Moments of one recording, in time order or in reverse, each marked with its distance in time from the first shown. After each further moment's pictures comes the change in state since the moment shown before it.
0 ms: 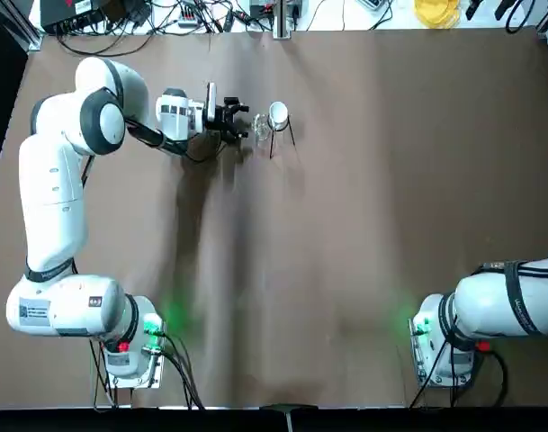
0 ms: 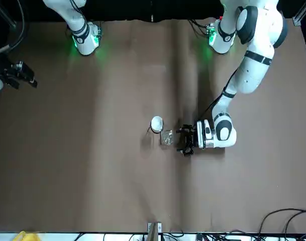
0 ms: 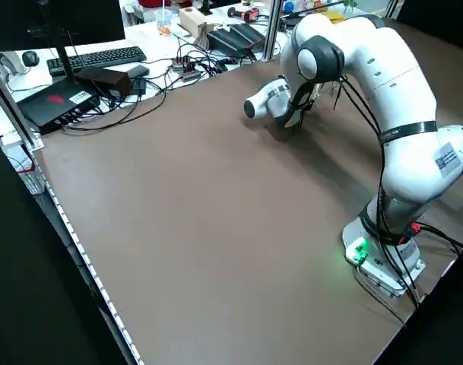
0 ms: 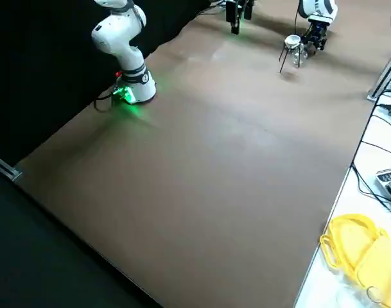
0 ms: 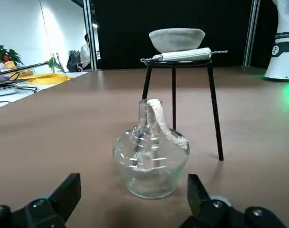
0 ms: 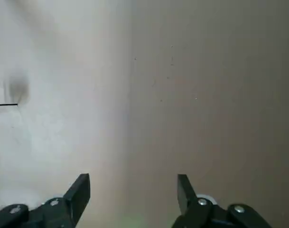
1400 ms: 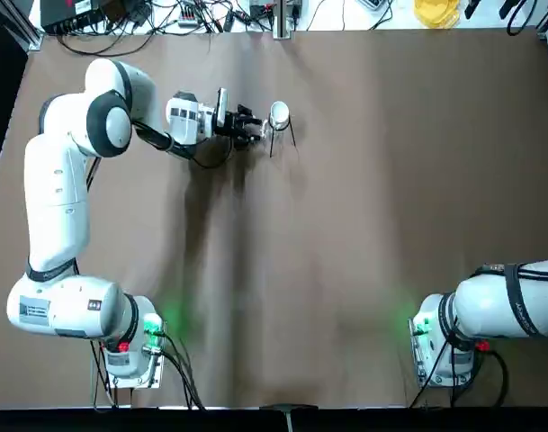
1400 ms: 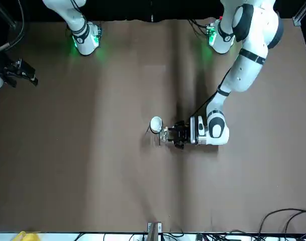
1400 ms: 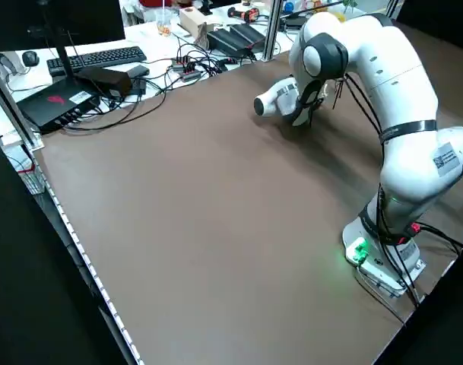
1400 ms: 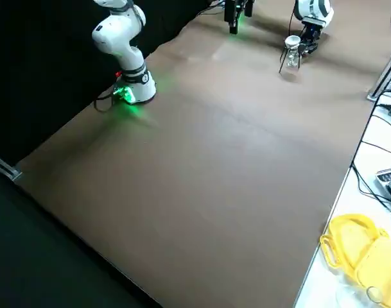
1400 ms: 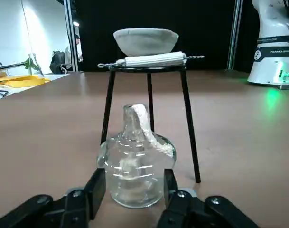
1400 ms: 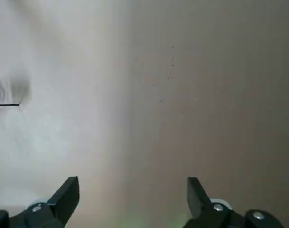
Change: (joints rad) left arm -0.061 -0.002 -0.009 -0.011 0.000 0.000 -0.011; right arm 0.032 -0.010 -0.031 -0.017 0.000 0.013 -0.002
